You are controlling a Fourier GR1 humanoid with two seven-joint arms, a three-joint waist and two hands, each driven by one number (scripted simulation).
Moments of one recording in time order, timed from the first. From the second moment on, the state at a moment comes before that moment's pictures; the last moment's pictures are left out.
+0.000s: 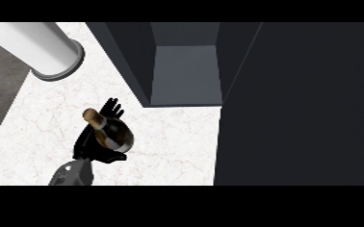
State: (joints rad) left arm -0.25 0.09 0.26 -0.72 0.11 -0.49 -0.40; right arm 0.11 -0.18 0.33 -2.53 -0.09 0.01 0.49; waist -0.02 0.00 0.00
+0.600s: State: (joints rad) left arm -0.28 0.06 0.23 -0.70 0.09 -0.47 -0.44; right arm 0.12 -0.18 0.31 -2.52 -0.09 0.01 0.50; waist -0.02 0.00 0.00
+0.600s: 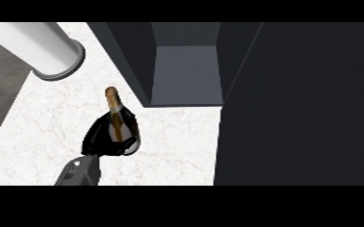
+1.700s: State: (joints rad) left arm 0.00 0.00 0.16 -1.13 0.26 -0.28 -0.62; right arm 0.12 -0.17 0.29 -2.51 -0.09 0.03 0.47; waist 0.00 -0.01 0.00
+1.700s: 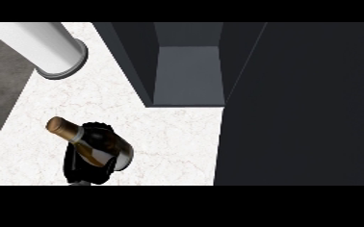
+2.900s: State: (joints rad) left arm -0.23 0.00 -0.36 -1.59 0.34 0.48 -0.13; right arm 0.11 -0.16 0.24 -2.51 -0.10 0.07 0.47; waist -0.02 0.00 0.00
